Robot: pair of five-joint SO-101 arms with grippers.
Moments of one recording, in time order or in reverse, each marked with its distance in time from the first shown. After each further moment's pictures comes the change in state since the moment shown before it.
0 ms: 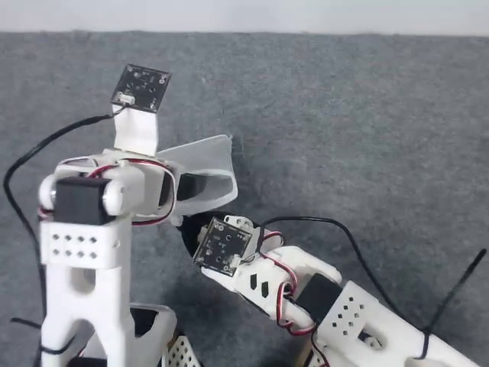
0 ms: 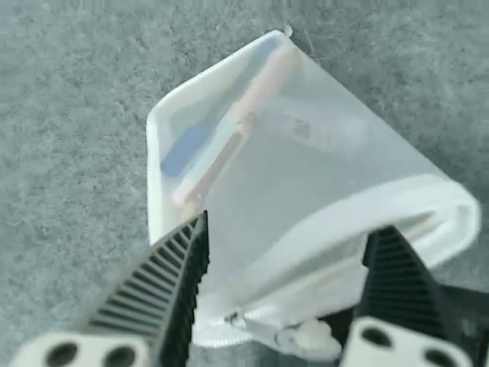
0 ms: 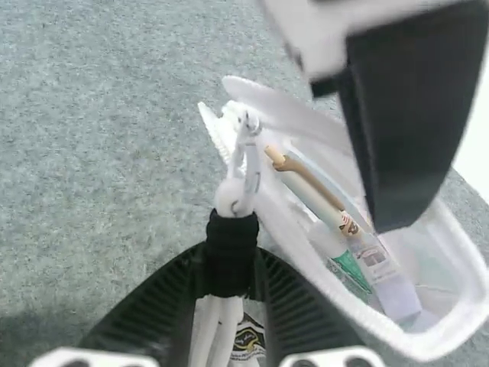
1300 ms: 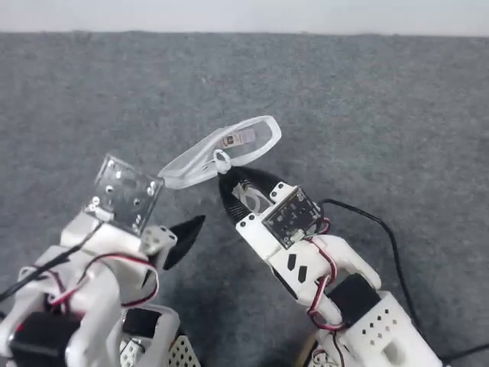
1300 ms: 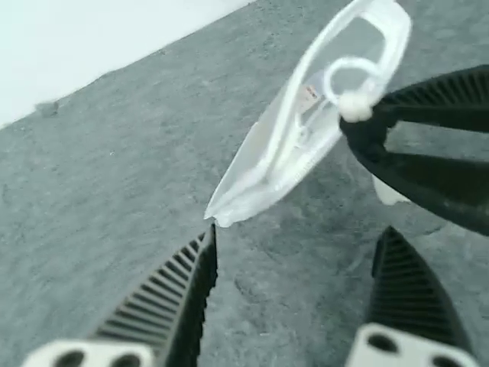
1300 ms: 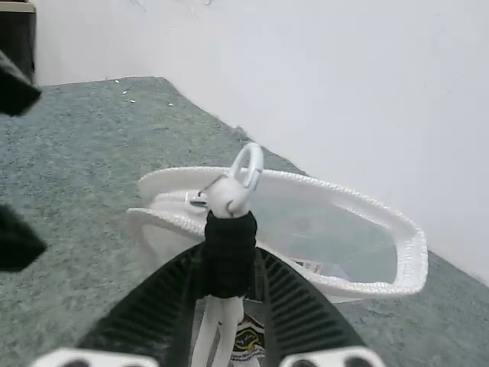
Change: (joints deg) left arm 5.6 -33.2 10.9 1.3 -8.0; right arm 15.6 -13.9 0.0 0.0 -7.6
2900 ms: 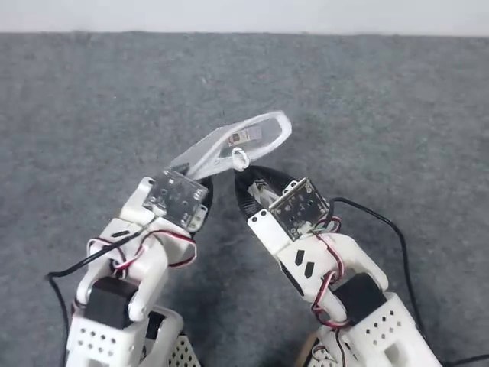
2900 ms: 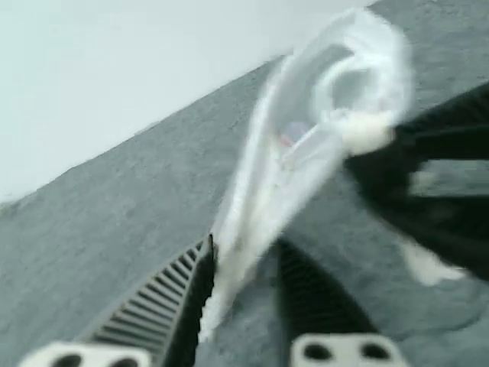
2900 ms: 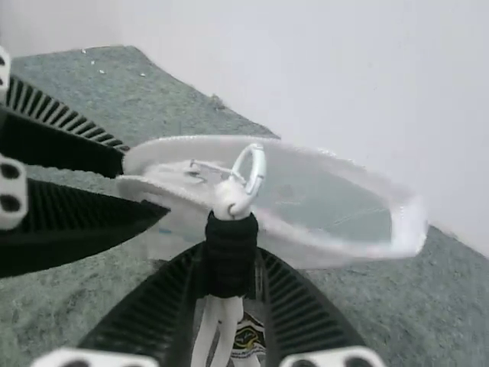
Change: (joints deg) left arm 7.5 -10.7 39.5 -39.6 -3.2; right arm 3.7 -1.1 -0.3 5.7 -0.1
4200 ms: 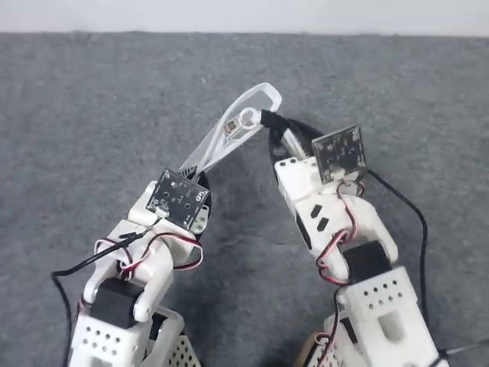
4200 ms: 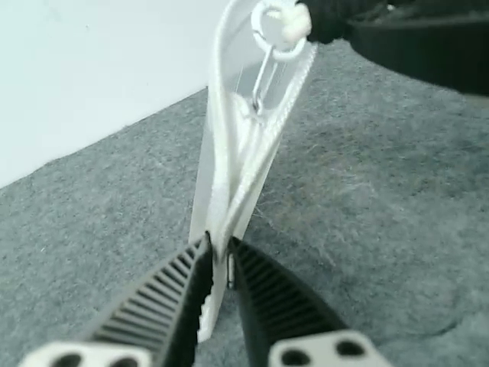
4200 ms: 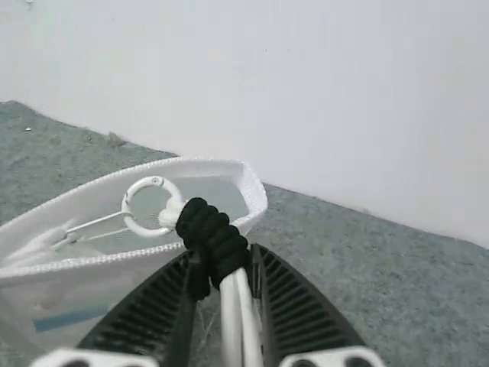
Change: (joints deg) left arm -0.4 -0.9 4.5 -1.3 4.0; right arm 16.5 16.7 -11.5 -7.7 -8.4
